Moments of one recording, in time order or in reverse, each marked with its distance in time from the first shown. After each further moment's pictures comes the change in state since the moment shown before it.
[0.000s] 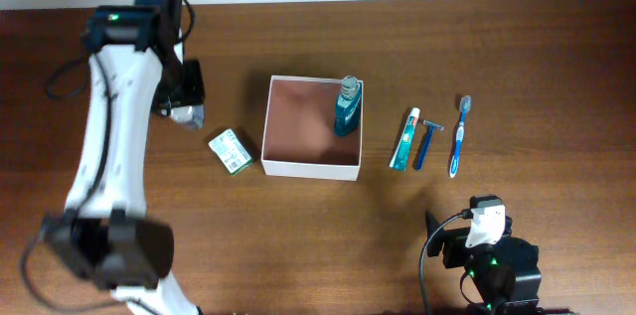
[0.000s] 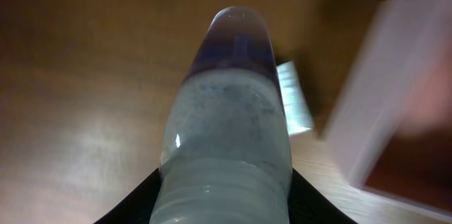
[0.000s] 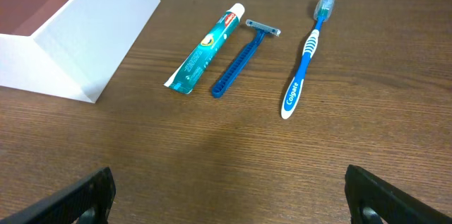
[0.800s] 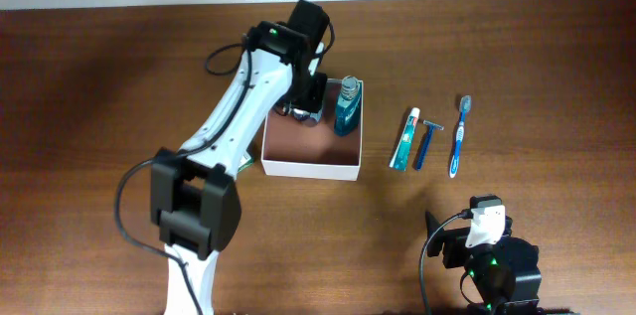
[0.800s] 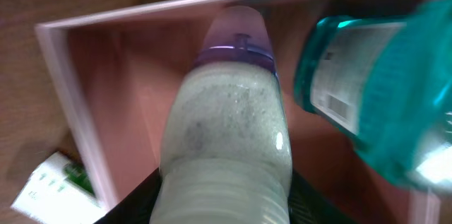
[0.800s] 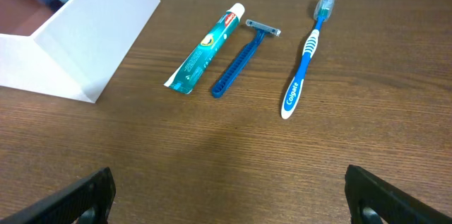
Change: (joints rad) left arm -0.392 0.280 0.008 0.290 0.109 0.020; right arm 0.000 0.000 0.000 0.000 0.000 0.000
